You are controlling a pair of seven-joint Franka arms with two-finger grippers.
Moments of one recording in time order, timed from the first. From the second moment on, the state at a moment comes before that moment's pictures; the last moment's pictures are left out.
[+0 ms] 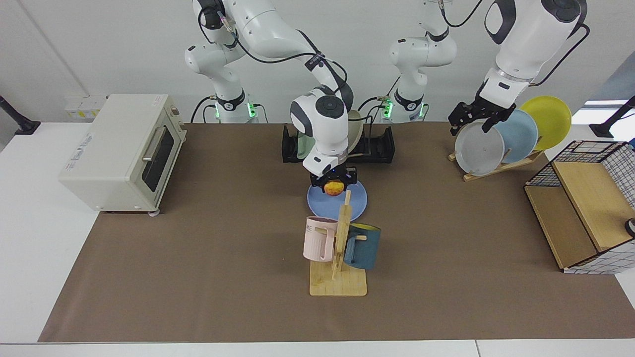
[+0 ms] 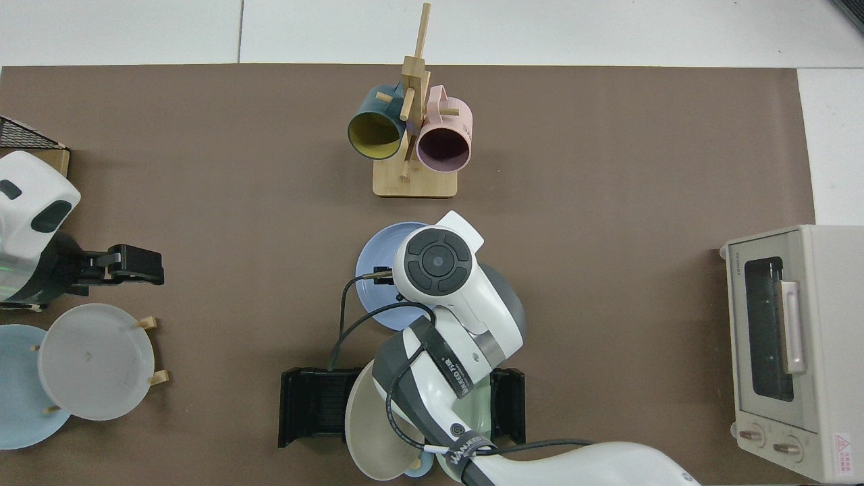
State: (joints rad) left arm -0.01 -0.13 -0.04 -1.81 -0.05 1.63 -0.15; right arm 0.69 0.43 -0.04 -1.75 0.07 2.26 0.61
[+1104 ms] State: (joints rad) left arm 0.07 -0.13 -0.15 -1.81 -0.05 1.63 -0.15; right arm 0.66 0.40 -0.08 -1.72 0.12 2.24 0.47
